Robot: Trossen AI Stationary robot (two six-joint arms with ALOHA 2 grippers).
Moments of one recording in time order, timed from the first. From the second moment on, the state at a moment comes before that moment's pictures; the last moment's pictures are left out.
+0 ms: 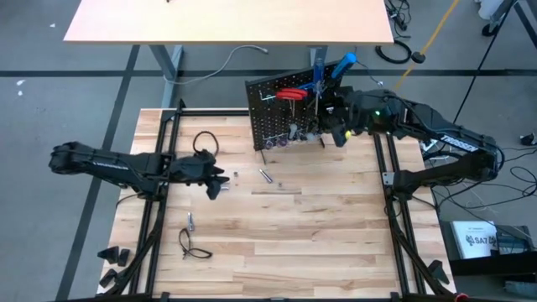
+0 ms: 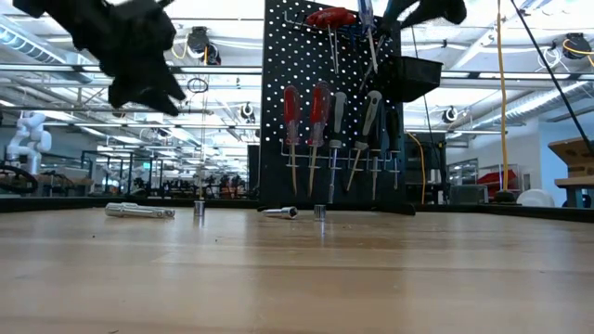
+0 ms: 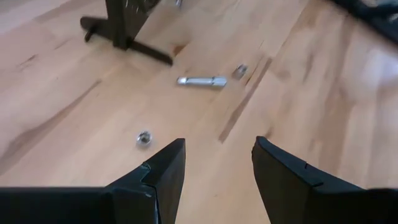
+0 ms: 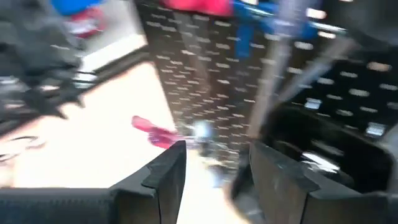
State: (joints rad) left arm -0.06 0.89 0.60 -0.43 -0.24 -0.61; right arm -0.28 1.11 1.38 -0.82 0.24 0.33
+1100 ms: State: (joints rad) left arm 0.07 1.32 0.25 0.34 -0.31 -0.19; right arm 0.24 1.09 1.01 -0.27 0.42 0.54
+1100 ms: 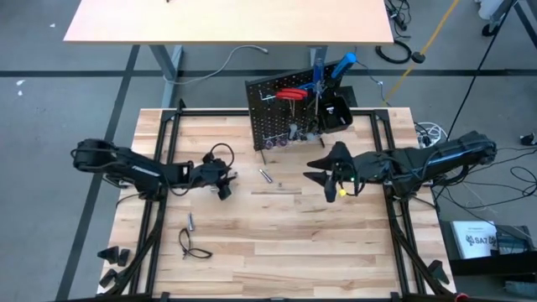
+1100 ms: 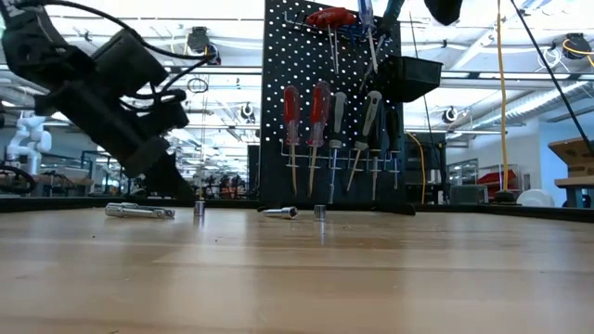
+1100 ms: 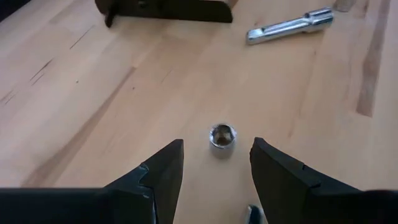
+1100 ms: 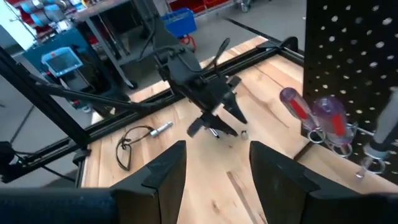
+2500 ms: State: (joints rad) left arm 0.12 1.31 0.41 0.80 0.04 -0.74; right arm 0.25 1.12 0.95 -0.18 0.30 0.66
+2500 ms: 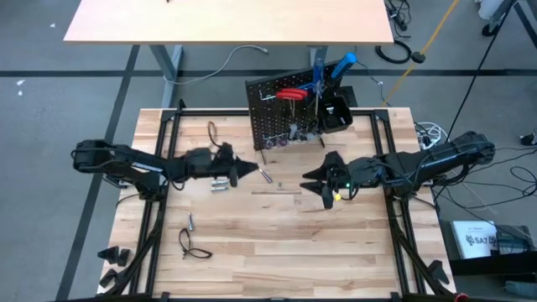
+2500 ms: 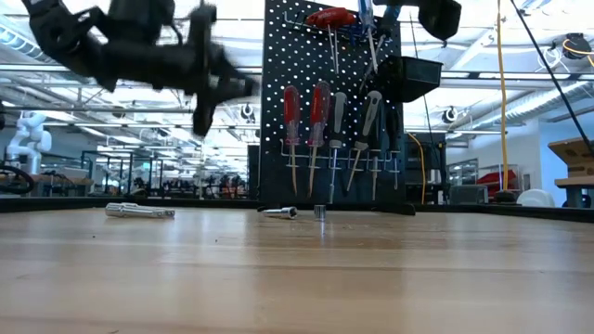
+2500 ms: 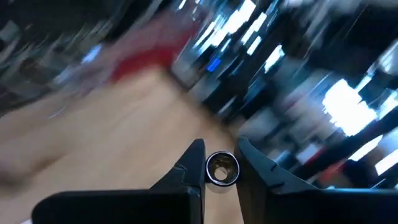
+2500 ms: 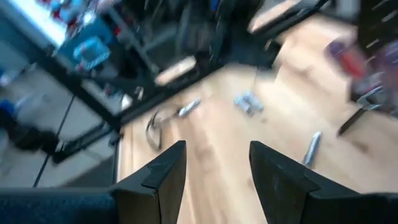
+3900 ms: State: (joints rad) left arm 0.01 1.32 0.62 1.05 -0.12 -1.19; right arm 0.25 1.70 1.30 0.37 0.81 -0.19
